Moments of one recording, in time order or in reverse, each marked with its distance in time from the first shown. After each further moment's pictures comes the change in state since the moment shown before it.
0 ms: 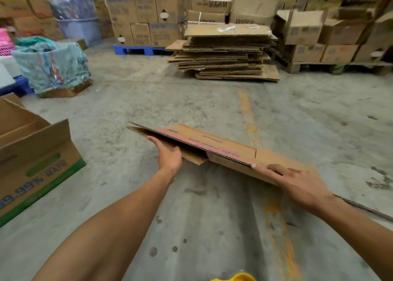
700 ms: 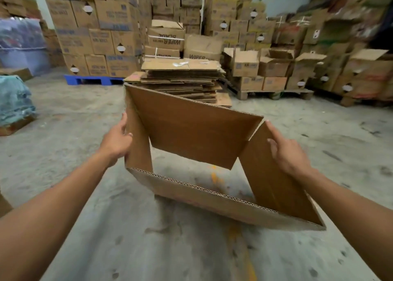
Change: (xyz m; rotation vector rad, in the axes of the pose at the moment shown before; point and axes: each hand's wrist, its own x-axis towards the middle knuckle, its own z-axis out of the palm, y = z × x) left_hand 0.034 0.161 -0.019 0.309 -0.227 0.438; right_hand 0.004 0.108 -0.100 0.461 0.440 0.679
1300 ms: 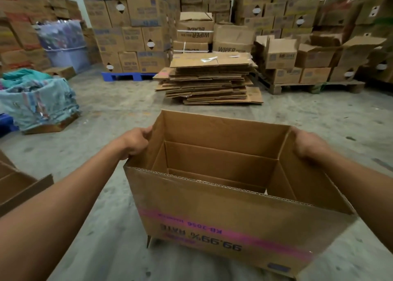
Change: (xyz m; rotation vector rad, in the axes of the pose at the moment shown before) left_hand 0.038 0.043 -0.060 0.361 -0.246 -0.142; right_hand 0.113 -0.040 0.005 -0.160 -0.304 0.180
